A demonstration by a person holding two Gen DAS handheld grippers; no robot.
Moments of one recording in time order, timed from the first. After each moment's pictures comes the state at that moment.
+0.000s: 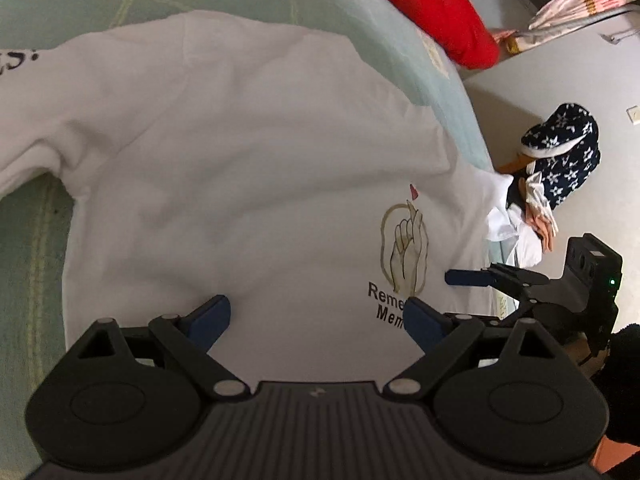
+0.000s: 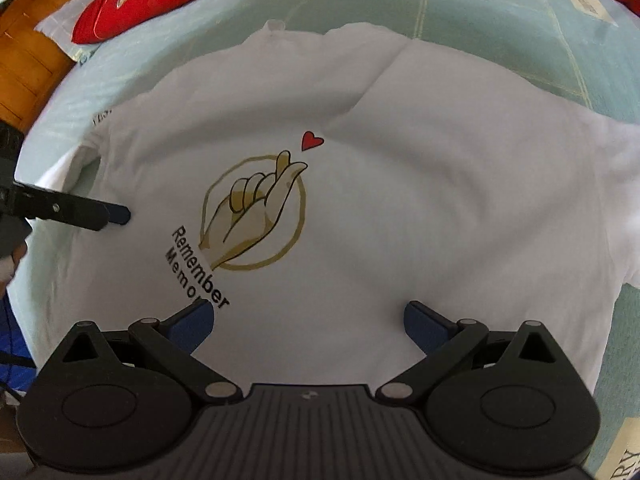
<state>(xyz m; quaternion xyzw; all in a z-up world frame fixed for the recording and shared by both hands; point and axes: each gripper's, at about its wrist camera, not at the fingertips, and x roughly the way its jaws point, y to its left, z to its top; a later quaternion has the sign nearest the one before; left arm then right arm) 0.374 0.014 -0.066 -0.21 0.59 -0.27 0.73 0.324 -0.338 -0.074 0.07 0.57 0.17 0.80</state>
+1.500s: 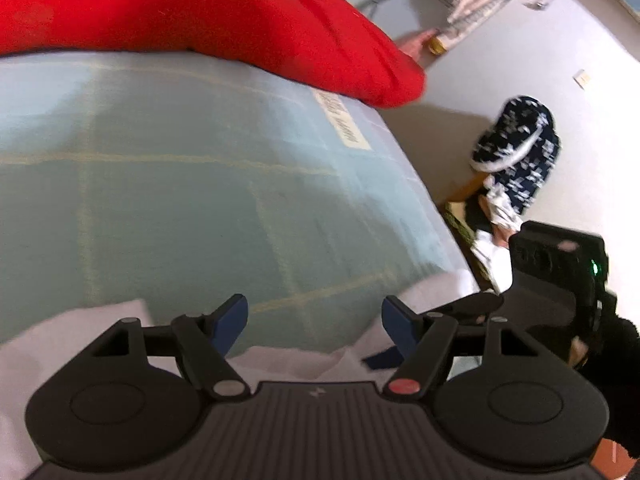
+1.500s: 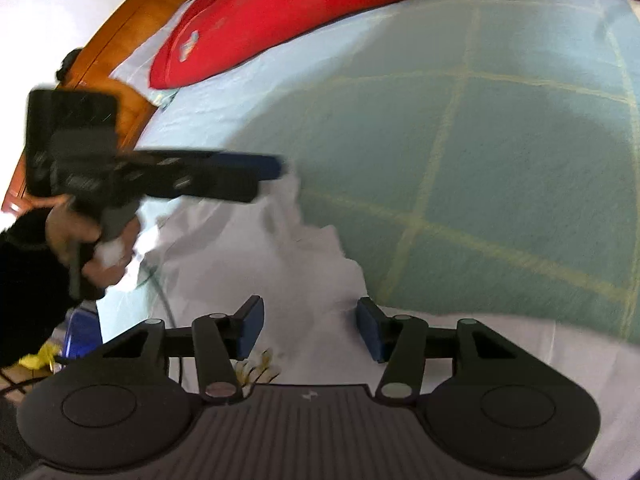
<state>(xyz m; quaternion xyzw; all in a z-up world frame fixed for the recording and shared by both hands) 0.508 -0.128 -0.004 -0.15 0.50 -0.38 0.76 0.474 -0.407 -0.047 0.17 0.54 0.33 0.76</state>
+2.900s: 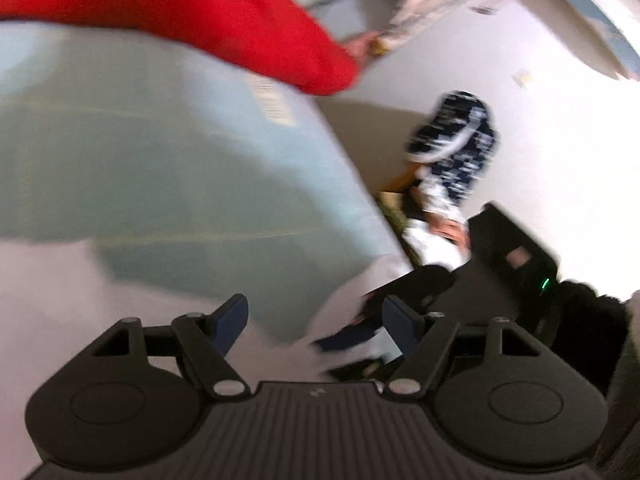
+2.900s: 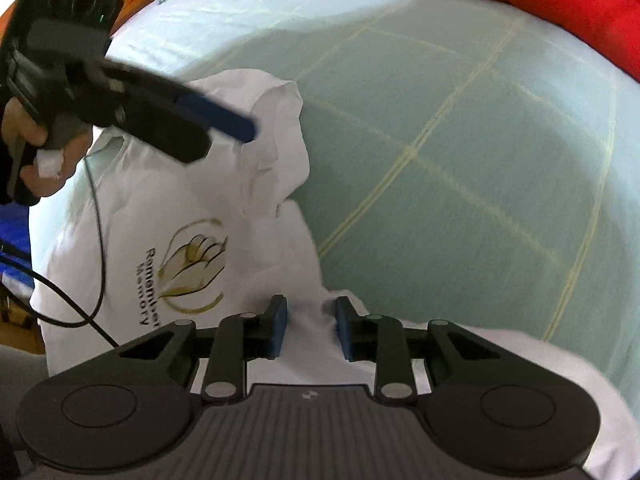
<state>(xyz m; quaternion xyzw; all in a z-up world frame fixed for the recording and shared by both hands) 0.457 -0.140 0.000 -0.20 0.47 -0.47 0.72 0.406 -0.383 -0.030 -0.04 0.55 0.30 0.78</state>
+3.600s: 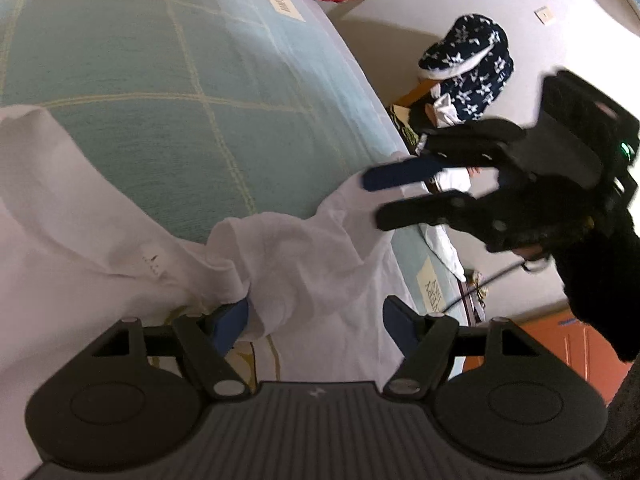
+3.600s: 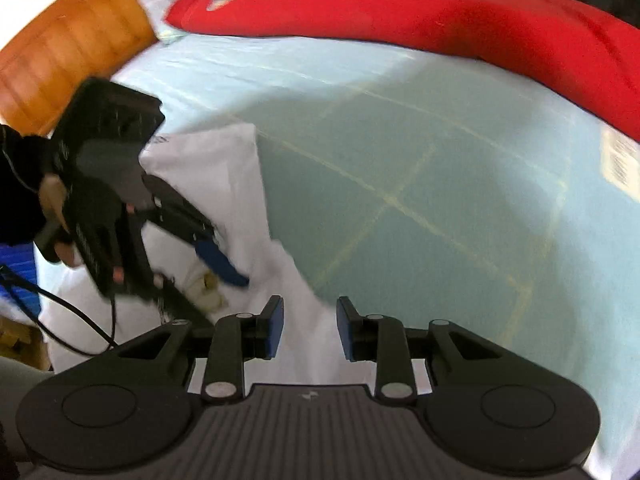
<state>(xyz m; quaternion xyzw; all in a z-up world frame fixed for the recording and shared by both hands) 0.399 -0.151 -0.051 -0.15 0.56 -0.45 0.68 0.405 -0.417 0.017 -0.03 0.50 0.34 0.80</state>
